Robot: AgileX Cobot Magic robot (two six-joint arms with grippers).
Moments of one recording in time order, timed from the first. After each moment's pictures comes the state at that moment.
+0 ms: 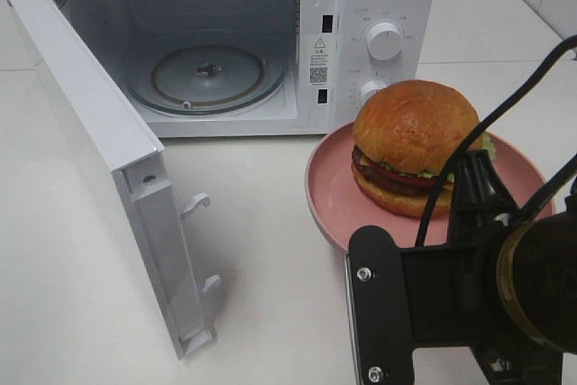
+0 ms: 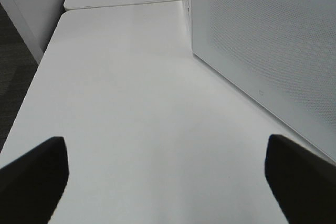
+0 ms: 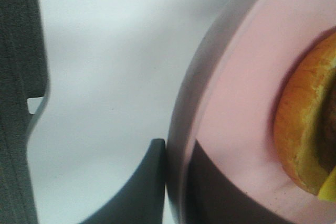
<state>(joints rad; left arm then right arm) -0.01 -0.01 -0.50 0.02 1.05 0.08 1.22 1.31 -0.65 -0.70 0.87 -0.03</state>
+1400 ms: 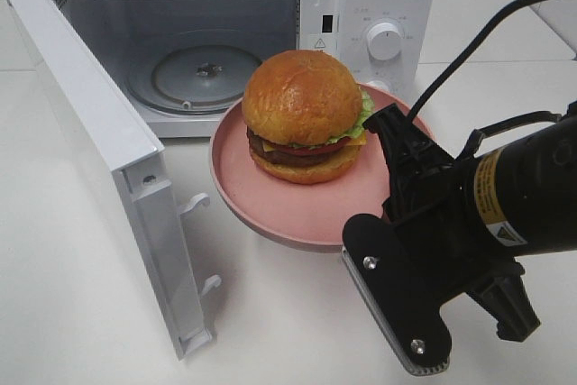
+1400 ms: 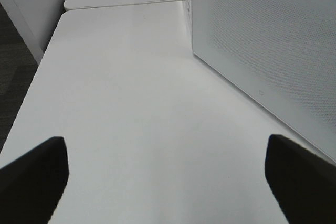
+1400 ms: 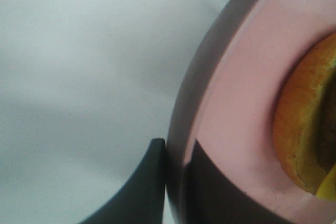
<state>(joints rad) -0.01 -0.01 -0.50 0.02 1.05 0.08 0.92 1.31 -0.65 -0.59 0.44 -0.85</state>
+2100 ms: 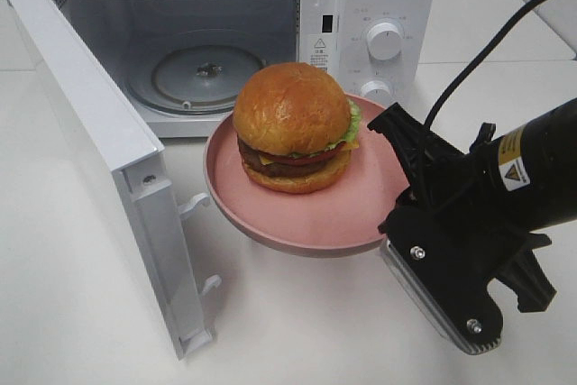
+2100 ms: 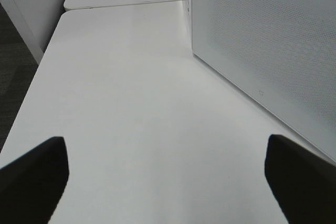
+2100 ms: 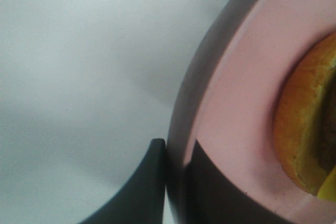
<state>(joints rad) -0.01 -0.01 -0.50 0.02 1.05 0.08 0.71 1.31 -0.64 -0.13 0.35 -1.54</state>
